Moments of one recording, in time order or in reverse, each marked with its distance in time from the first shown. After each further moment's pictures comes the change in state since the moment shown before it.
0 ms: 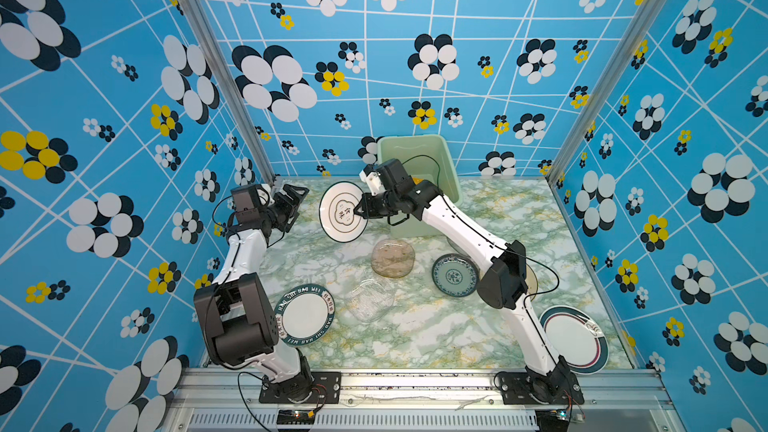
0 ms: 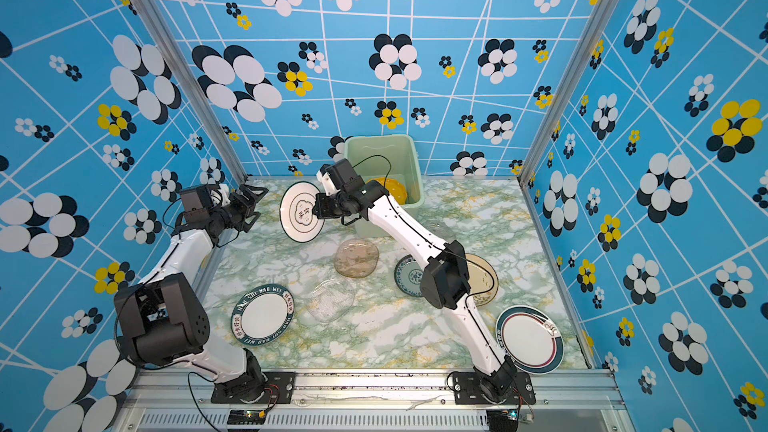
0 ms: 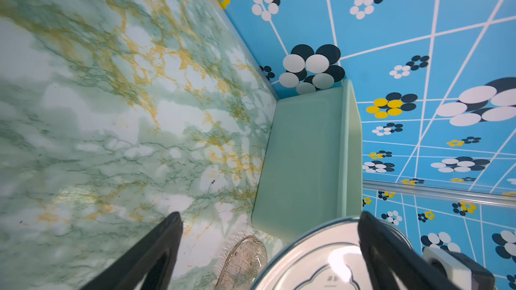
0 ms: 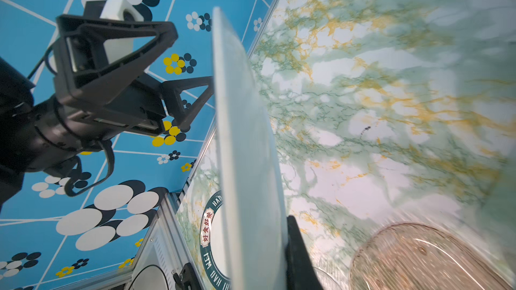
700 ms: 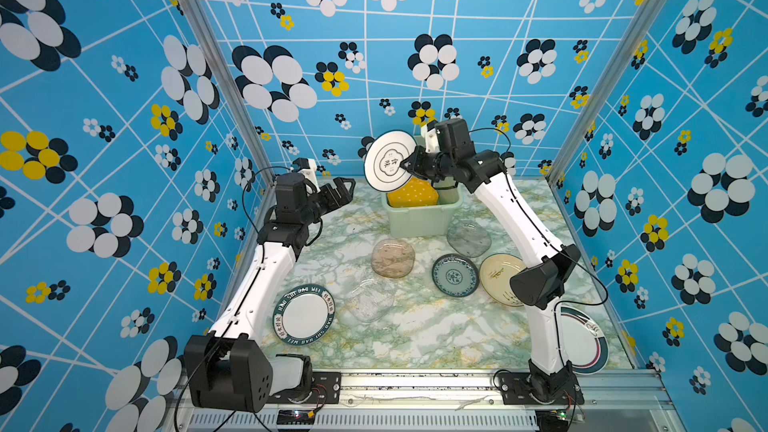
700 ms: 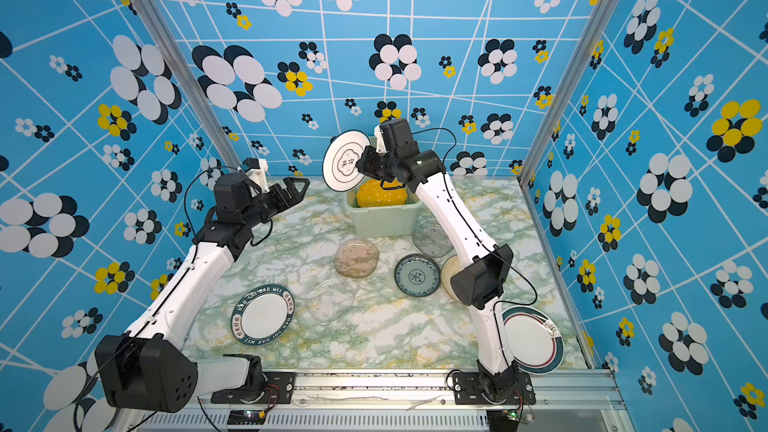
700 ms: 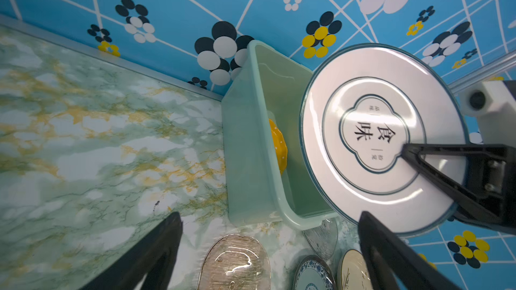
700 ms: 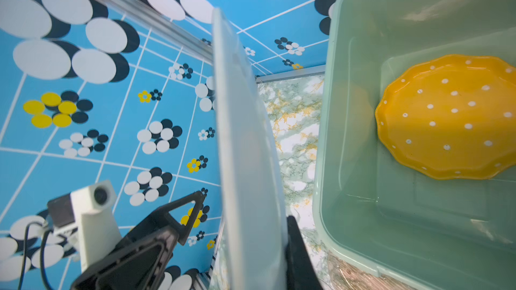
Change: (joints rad) left arm -0.422 -0.237 0.031 -0.023 -0.339 0.289; right arm -0.217 -0.202 0.014 -0.050 0.091 0.253
